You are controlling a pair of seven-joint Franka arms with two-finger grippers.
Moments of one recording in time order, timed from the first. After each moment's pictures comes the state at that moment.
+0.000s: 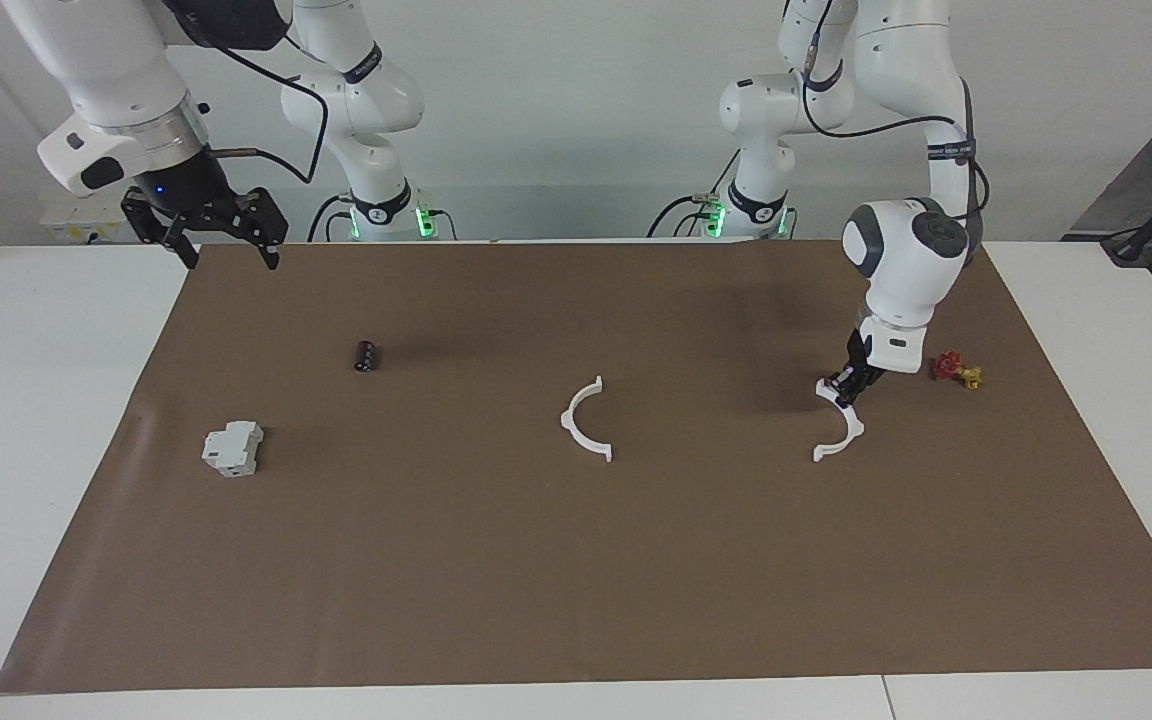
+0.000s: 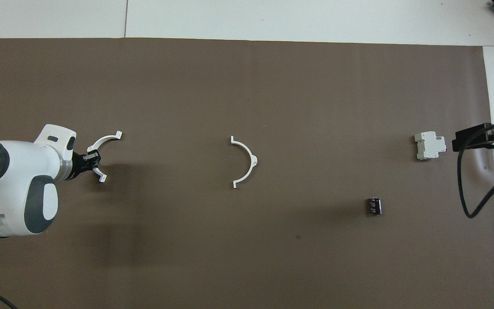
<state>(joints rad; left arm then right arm) 0.02 0.09 -0.04 -2.33 -0.02 2.54 -0.43 0.02 -0.03 -0.04 -1.58 -0.03 1.53 0.01</state>
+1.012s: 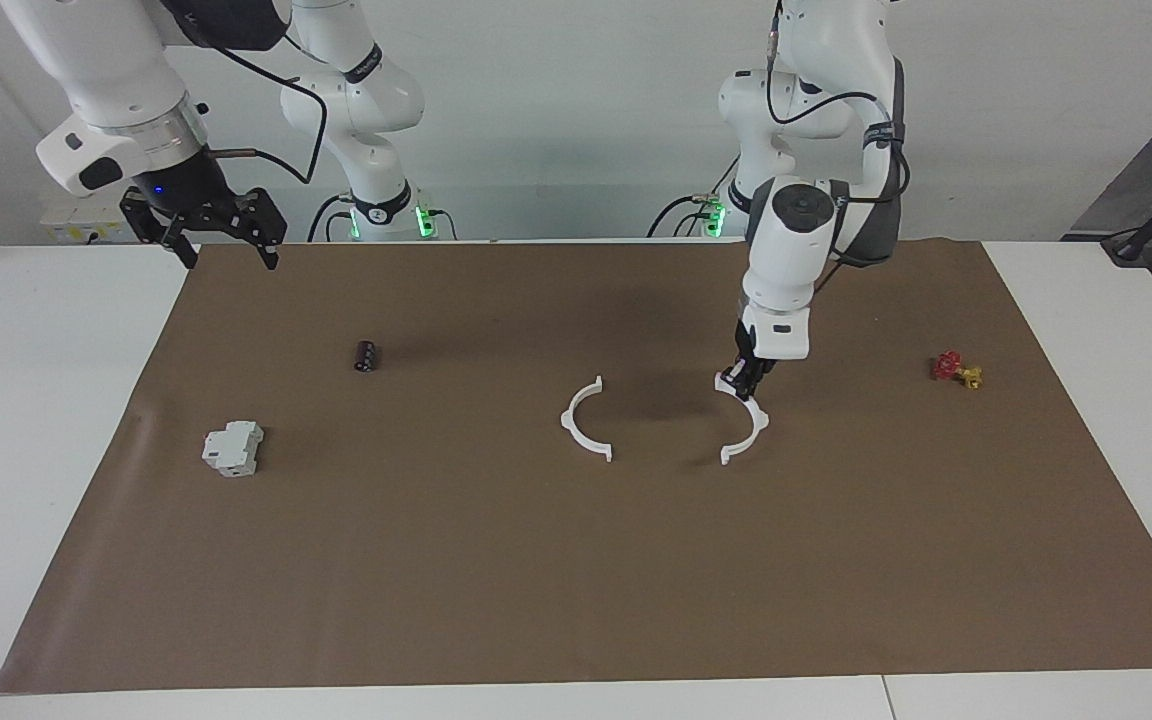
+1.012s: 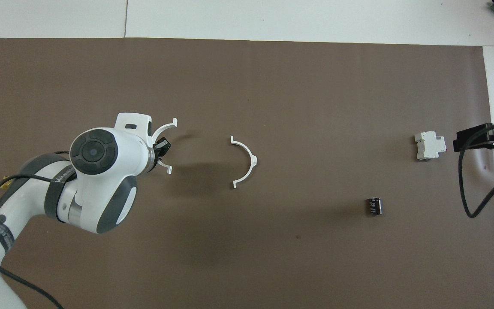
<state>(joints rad) -0.35 0.10 -0.05 -2.15 0.08 2.35 -1.10 0.08 -0.03 -0.10 -1.58 -0.03 1.53 0.01</state>
